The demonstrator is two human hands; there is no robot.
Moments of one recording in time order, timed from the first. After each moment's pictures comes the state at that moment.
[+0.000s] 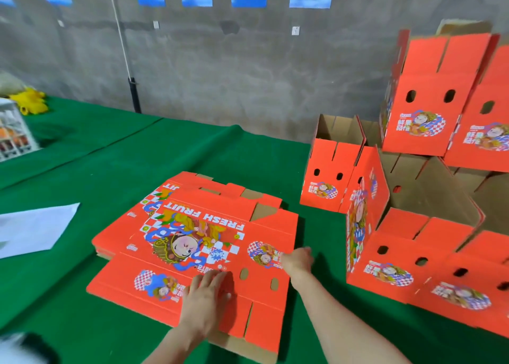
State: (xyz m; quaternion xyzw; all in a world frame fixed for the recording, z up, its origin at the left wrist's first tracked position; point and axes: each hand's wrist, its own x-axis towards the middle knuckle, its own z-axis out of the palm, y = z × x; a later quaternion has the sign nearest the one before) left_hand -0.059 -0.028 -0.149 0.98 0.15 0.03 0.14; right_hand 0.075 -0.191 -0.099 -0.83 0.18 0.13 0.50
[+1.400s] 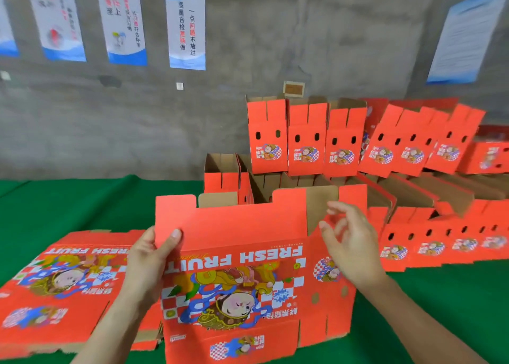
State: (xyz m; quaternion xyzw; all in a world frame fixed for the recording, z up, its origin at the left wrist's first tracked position) left_hand -0.068 -0.114 0.040 0.60 -0.06 0.17 0.78; right_hand -0.122 -0.437 0.089 -0.83 -0.07 -0.44 0.33
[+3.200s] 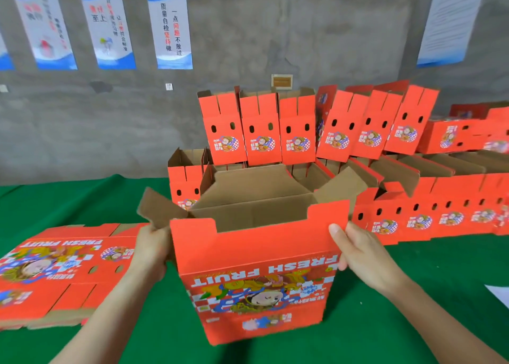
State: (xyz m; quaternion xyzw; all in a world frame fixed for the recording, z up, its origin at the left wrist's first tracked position) left_hand -0.135 -0.286 0.075 0.65 0.10 0.14 0.74; right_hand -0.216 -0.615 0.078 -0.91 -0.03 -0.18 0.38
